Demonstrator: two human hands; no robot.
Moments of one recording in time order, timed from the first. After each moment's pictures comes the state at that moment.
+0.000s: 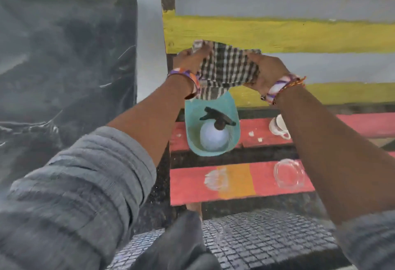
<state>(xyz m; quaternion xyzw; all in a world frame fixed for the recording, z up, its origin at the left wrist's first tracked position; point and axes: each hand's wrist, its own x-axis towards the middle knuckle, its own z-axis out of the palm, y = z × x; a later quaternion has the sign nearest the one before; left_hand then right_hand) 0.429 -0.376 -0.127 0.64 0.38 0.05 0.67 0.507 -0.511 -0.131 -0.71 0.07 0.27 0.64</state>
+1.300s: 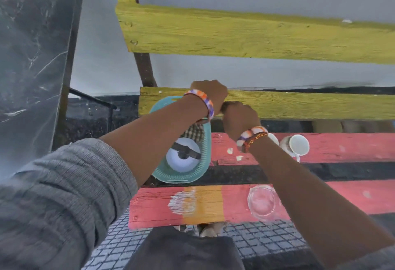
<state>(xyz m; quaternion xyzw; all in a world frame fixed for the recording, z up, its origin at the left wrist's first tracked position) 0.549 -0.438 -0.195 0.98 0.00 -0.21 0.05 0.561 -0.552 -0.201 -0.91 -0.37 0.21 -0.03</state>
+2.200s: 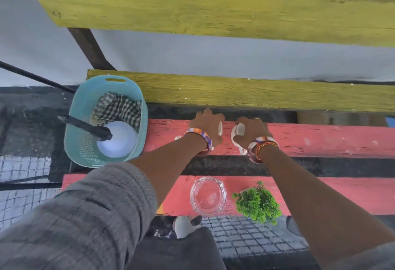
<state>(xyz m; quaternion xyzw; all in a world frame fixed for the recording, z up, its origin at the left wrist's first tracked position) 0.586 -0.641 -0.282 0.92 0.17 -0.26 0.24 0.652 -0.765 -0.298 -0.93 -0.17 0.32 0.03</state>
